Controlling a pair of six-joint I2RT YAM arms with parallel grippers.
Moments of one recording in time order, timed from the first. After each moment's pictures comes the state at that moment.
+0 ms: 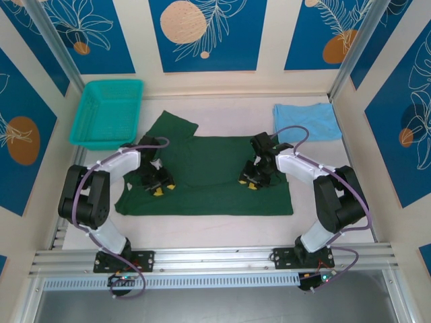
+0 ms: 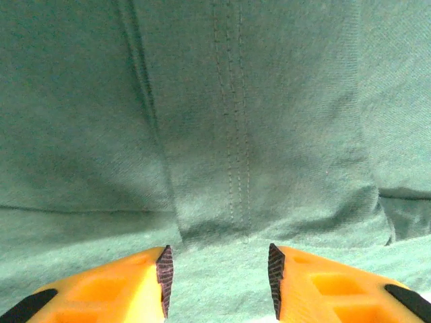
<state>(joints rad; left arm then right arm) -0.26 1.66 1.00 -0.88 0.36 -0.59 0.42 1.60 0.99 -0.73 -0.34 0.82</state>
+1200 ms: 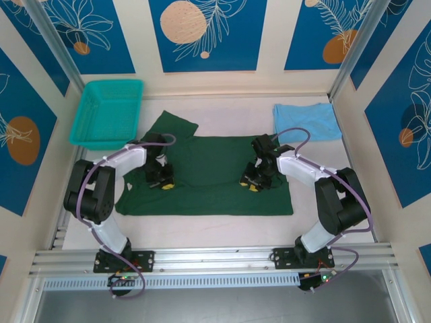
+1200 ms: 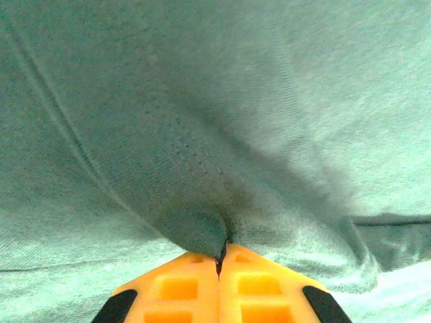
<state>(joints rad) -0.32 1.74 1.11 -0.86 0.30 -0.57 0.41 1.58 0.96 -0.73 -0.34 0.82</state>
